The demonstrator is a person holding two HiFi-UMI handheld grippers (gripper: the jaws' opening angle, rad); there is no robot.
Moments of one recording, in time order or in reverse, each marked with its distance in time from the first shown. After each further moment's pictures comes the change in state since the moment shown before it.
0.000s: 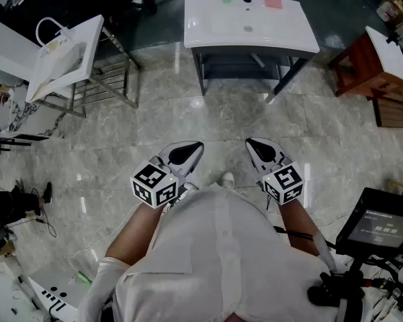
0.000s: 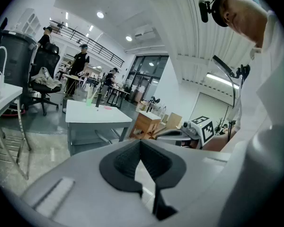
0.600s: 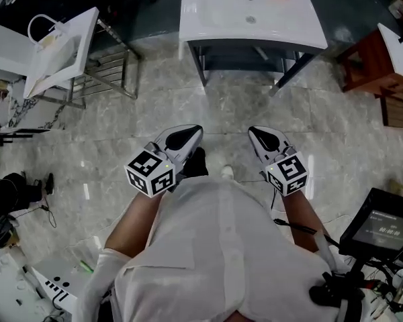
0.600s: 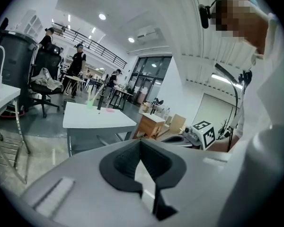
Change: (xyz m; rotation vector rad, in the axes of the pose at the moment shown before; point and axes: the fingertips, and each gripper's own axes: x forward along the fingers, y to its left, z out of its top) left arm 0.060 0.031 0.039 -0.014 -0.018 0.010; right arm 0.020 -0.068 0.002 0.003 0.022 0.014
